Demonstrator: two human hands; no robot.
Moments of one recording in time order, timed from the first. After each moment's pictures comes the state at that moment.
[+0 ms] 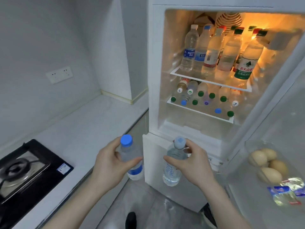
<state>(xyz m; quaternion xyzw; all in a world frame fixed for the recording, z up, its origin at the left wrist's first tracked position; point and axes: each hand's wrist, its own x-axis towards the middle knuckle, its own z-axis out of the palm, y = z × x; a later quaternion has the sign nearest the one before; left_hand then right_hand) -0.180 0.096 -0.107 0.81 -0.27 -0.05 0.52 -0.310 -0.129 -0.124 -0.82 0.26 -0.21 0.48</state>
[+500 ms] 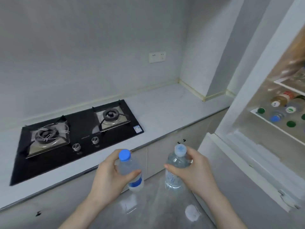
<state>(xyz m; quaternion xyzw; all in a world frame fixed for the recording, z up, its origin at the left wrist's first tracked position) -0.298 0.332 -0.152 0.87 0.01 0.05 0.49 -0.286 0.062 -0.142 -0.86 0.05 -0.03 0.50</state>
